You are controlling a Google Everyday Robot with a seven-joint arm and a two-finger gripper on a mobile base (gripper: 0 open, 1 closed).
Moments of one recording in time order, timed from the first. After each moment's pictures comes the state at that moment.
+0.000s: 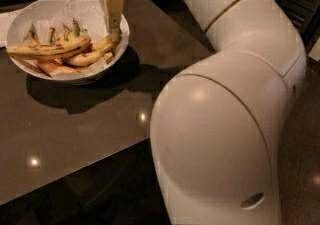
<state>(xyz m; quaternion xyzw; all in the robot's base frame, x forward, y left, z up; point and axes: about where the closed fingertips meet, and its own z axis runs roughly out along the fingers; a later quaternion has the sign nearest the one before) 0.653 0.122 0.997 -0.84 0.49 0.01 0.21</state>
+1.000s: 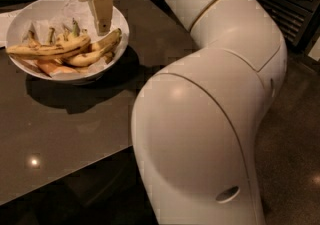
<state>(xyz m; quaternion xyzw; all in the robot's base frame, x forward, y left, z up) 0.656 0.146 0.980 -0.85 0.49 0.00 0.18</state>
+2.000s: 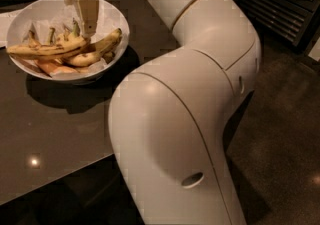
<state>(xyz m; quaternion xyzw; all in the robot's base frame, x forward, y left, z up) 0.654 0.178 0.976 -0.86 0.48 0.02 0.18</state>
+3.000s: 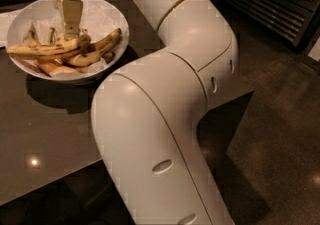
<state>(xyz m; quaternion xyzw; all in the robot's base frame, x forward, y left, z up) 0.655 0.215 0.972 -0.83 0.52 0.07 0.20</state>
